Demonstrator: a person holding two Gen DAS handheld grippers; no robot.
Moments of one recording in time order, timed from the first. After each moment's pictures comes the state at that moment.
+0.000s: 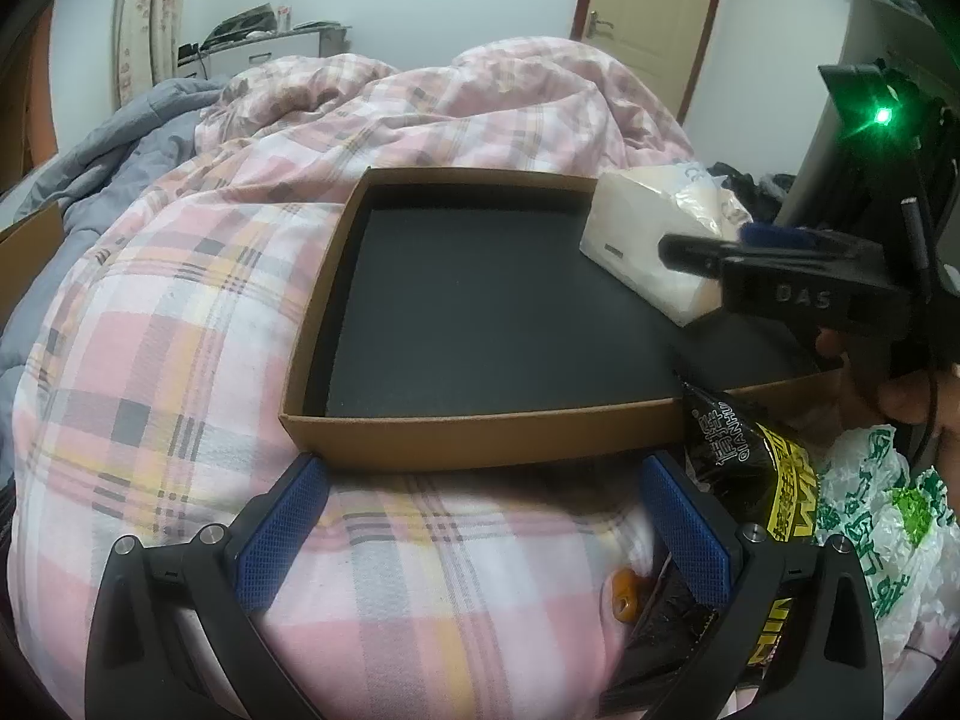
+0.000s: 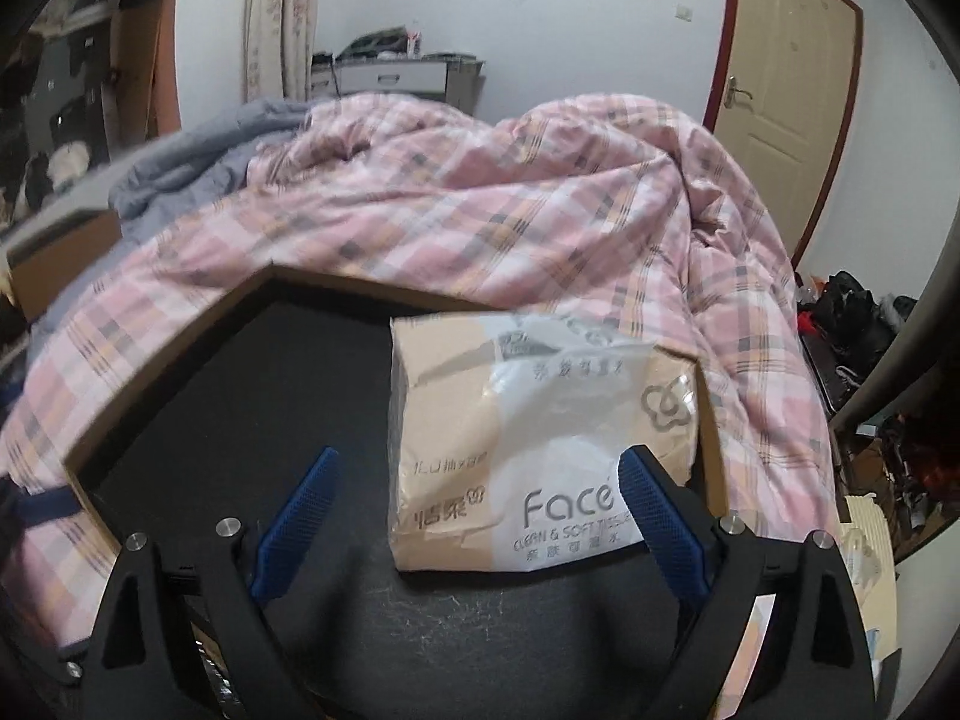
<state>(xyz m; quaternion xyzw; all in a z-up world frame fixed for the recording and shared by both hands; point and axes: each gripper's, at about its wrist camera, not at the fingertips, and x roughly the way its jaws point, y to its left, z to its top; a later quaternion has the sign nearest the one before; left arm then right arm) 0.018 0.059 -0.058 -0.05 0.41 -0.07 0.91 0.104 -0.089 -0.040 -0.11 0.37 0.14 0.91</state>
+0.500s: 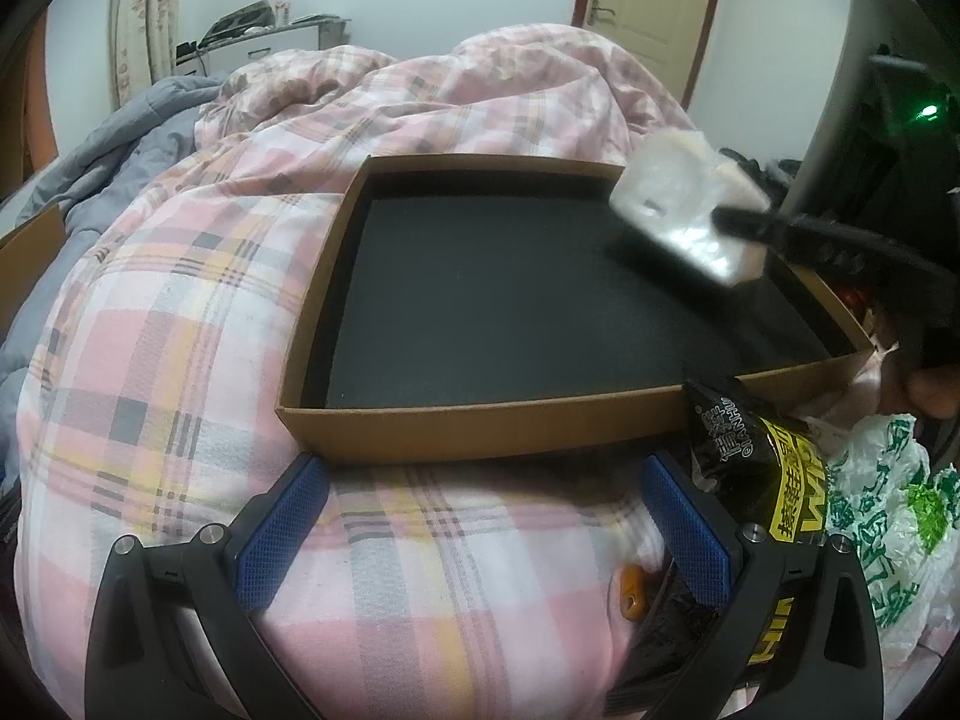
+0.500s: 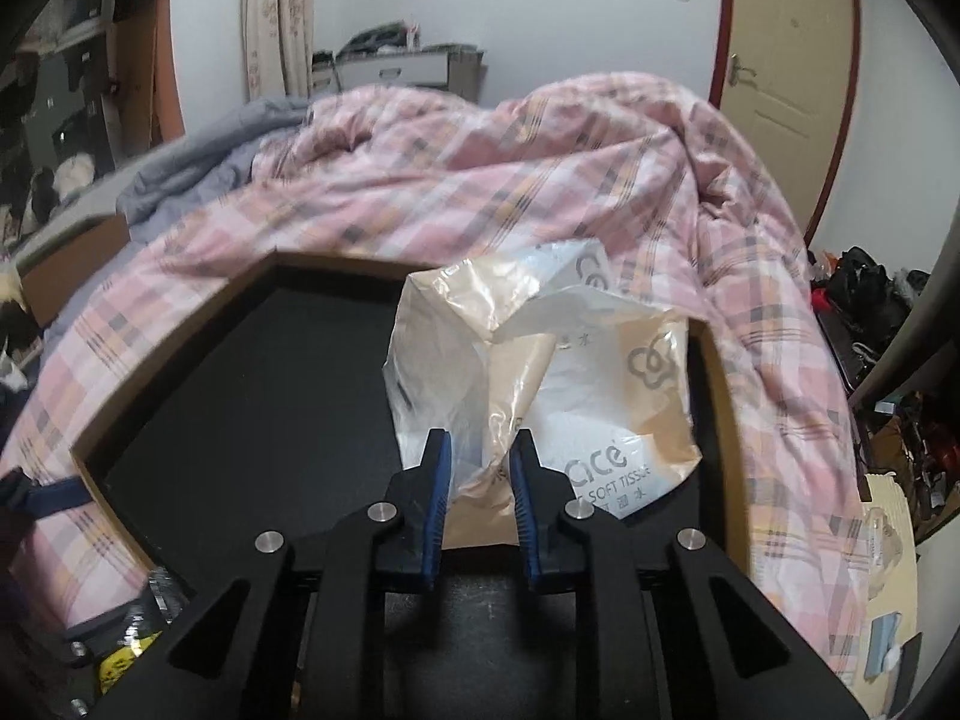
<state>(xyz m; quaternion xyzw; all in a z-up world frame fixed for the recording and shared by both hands) 0.019 0.055 -0.061 -0.04 0.42 -0.06 0.90 0.091 -0.105 -0.034 -0.07 0.36 0.15 0.92</state>
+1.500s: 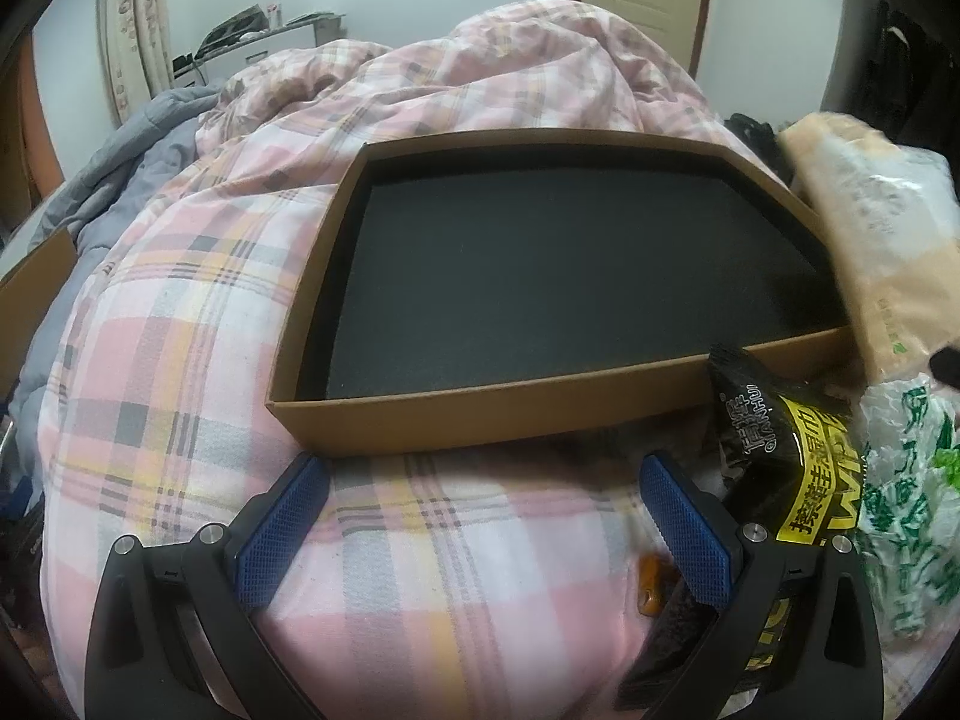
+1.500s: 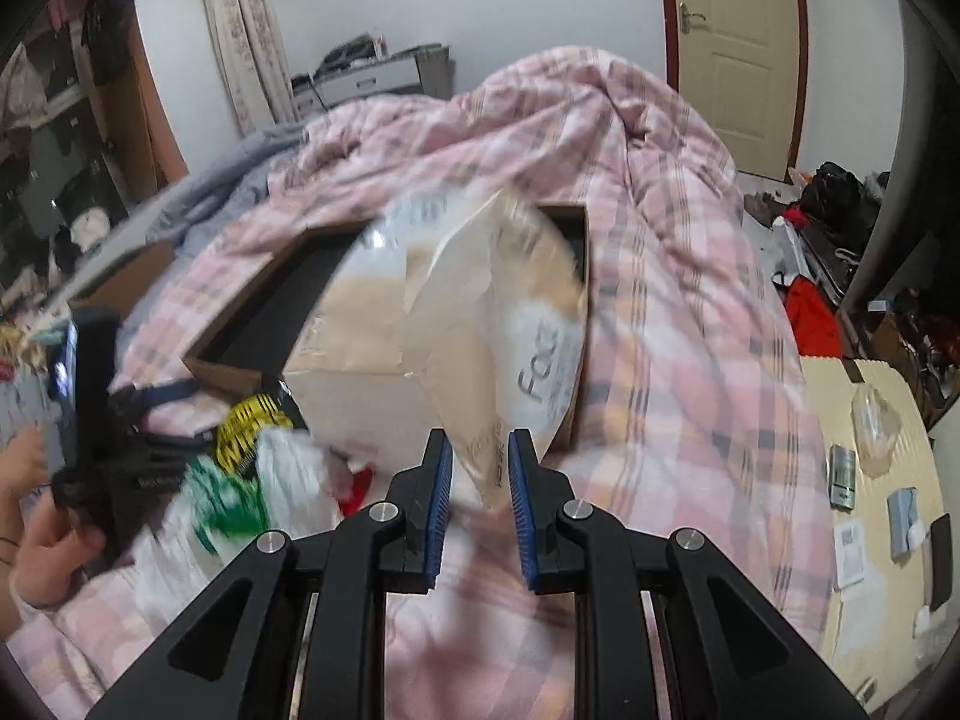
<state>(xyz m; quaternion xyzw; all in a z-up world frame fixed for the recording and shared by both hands) 0.021 0.043 -0.066 0.01 0.44 -0.04 0.90 0.003 -0.172 -0.028 0.00 0.41 0.14 0.90</state>
